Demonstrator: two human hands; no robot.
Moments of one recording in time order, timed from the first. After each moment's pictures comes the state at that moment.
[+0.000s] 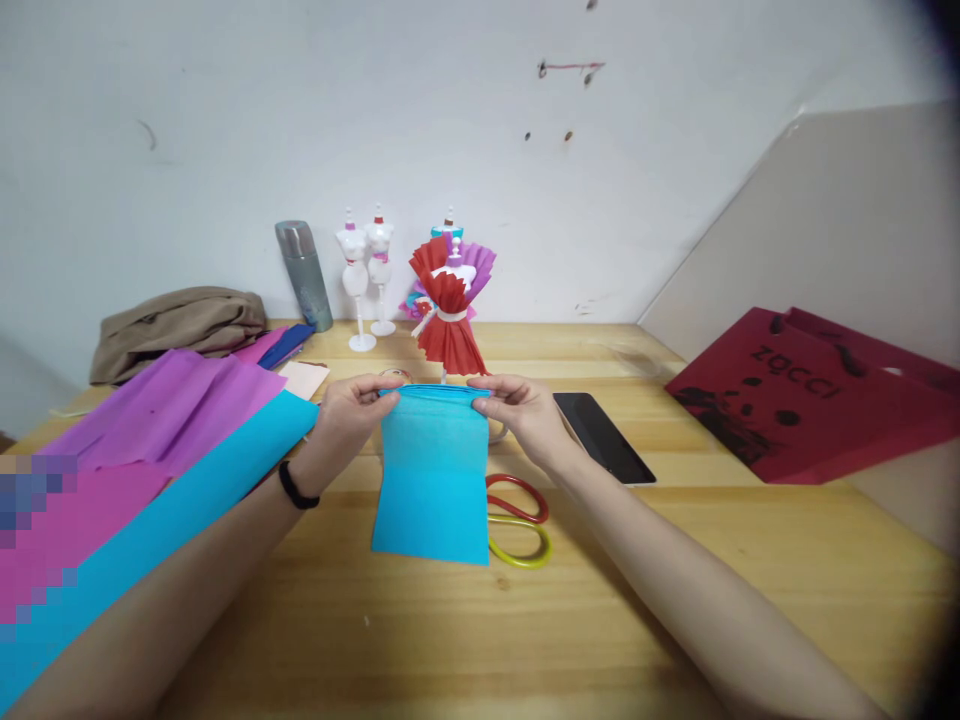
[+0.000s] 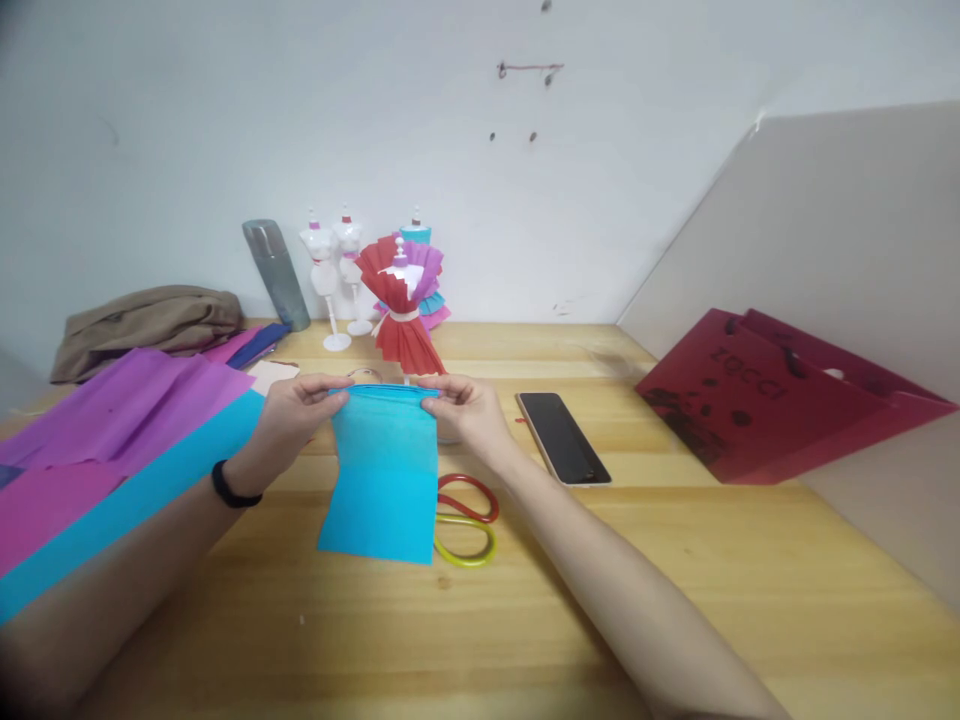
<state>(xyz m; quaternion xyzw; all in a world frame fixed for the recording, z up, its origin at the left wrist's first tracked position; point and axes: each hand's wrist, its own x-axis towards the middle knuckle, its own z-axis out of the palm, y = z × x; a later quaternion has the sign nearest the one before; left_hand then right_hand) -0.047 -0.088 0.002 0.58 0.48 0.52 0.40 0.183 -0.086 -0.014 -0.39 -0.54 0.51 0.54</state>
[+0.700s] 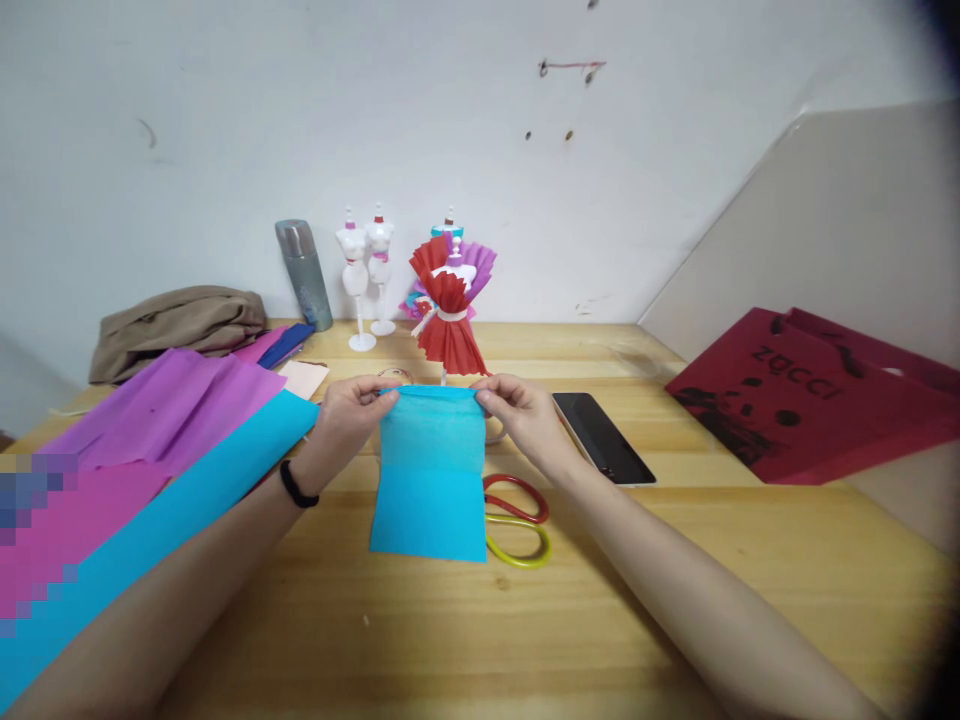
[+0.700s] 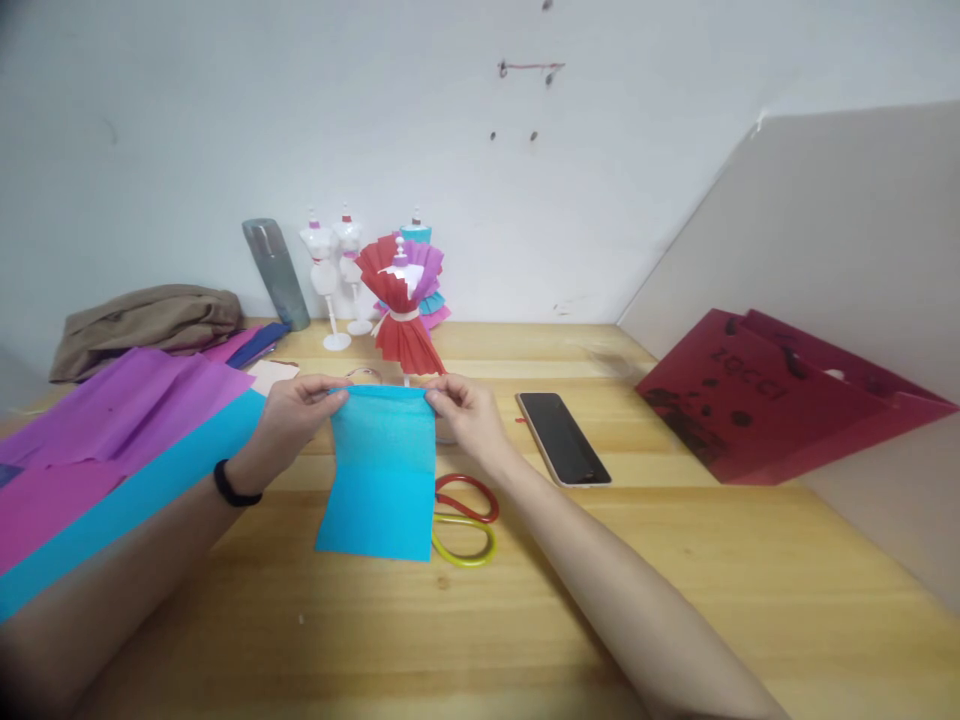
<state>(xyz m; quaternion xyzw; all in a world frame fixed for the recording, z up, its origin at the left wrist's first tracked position) -0.050 -0.084 -0.003 0.61 0.48 0.51 0.37 0.183 -0.090 -0.010 -0.42 -0.61 0.42 0.52</state>
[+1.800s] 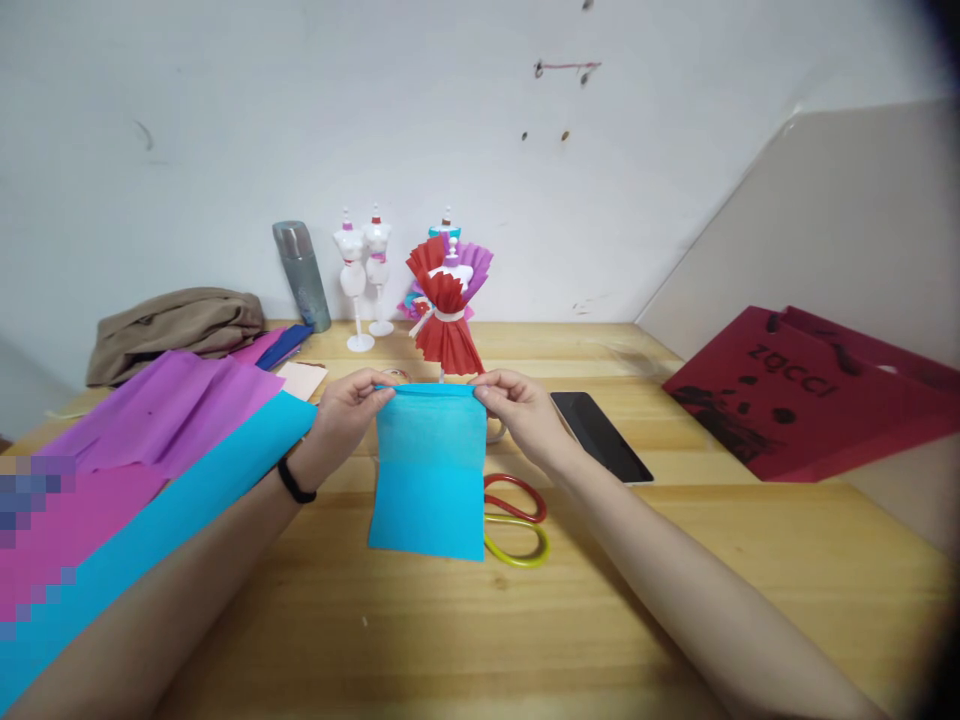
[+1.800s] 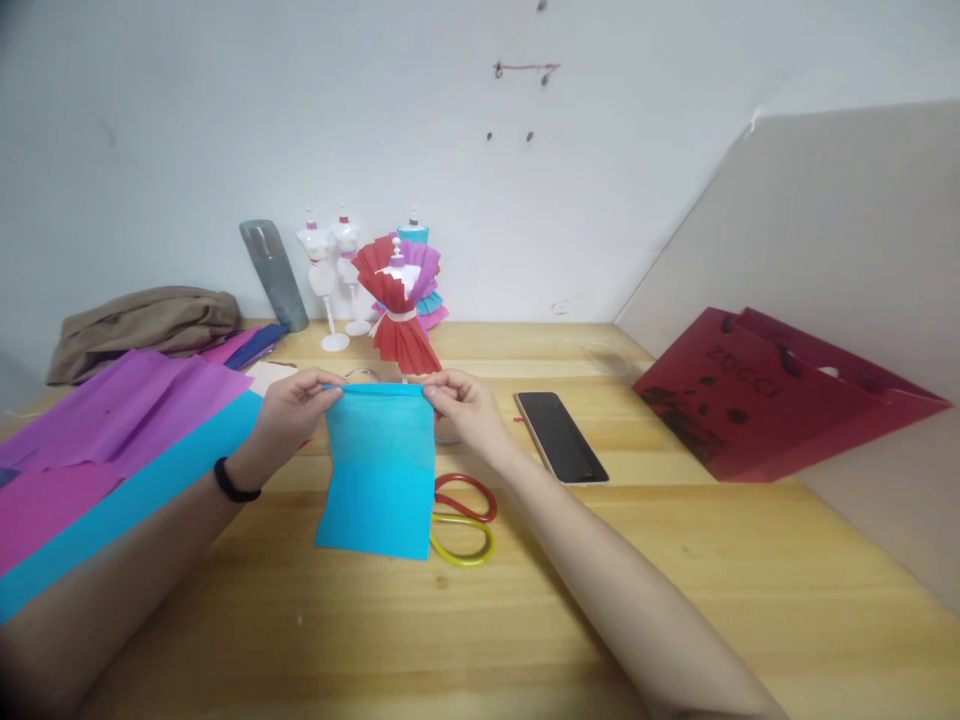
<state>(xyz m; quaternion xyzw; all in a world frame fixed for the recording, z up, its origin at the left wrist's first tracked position) -0.051 -0.085 0.004 0.66 0.45 0.51 0.32 0.183 -0.086 -0.010 -0.39 -0.56 0.51 0.53</state>
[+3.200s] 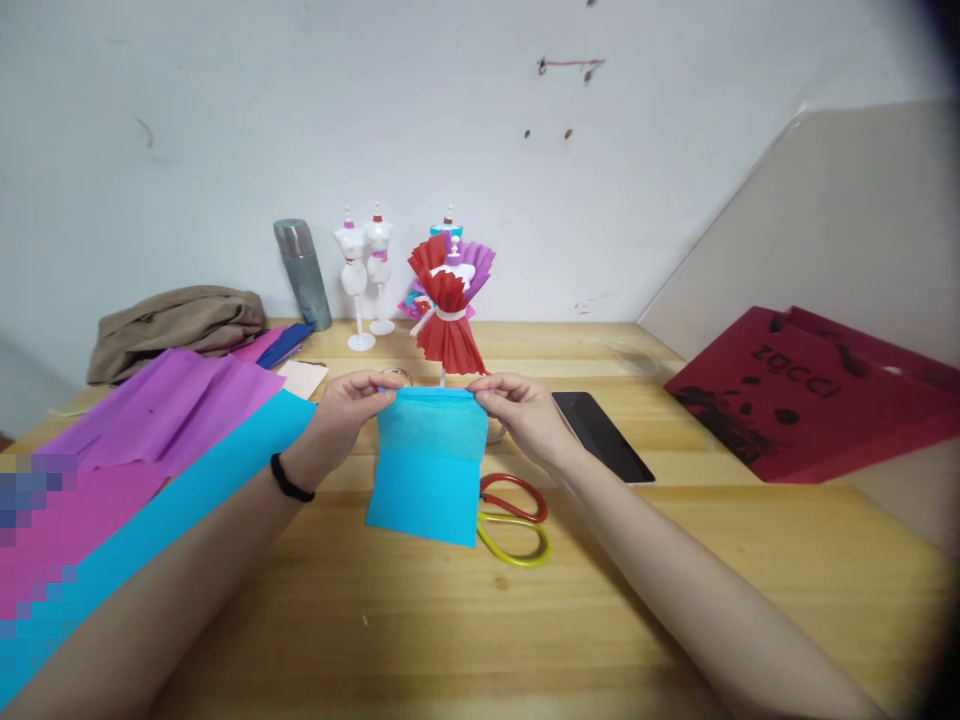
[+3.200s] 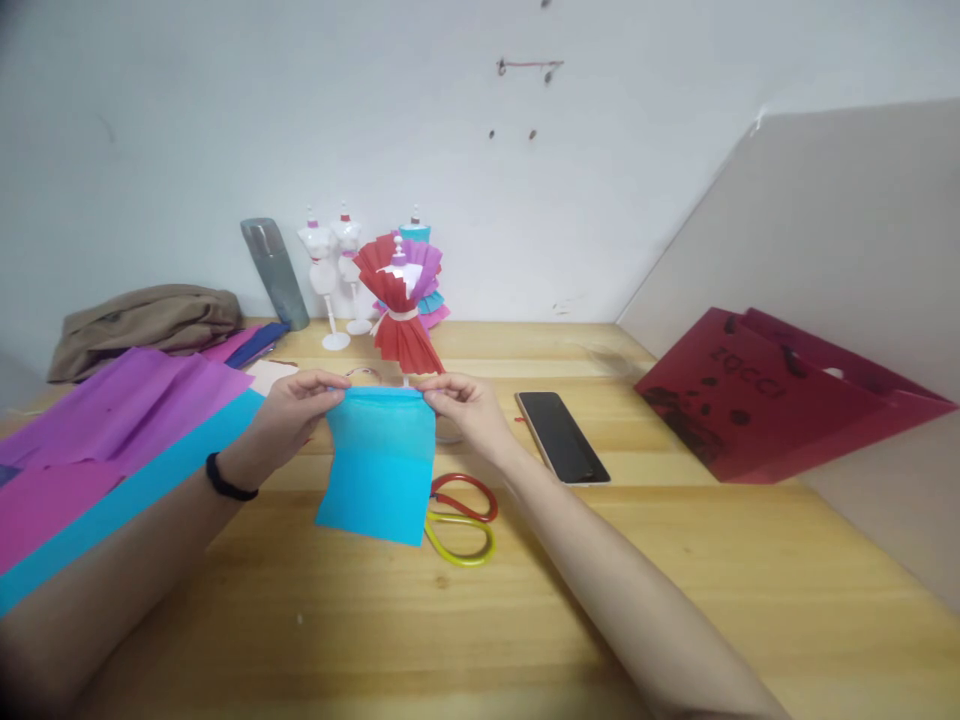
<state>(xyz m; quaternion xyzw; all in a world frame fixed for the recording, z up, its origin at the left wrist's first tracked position) -0.053 -0.085 0.002 0.55 0.44 0.51 0.50 0.188 -0.081 -0.021 -0.38 -0.53 0.53 0.54</state>
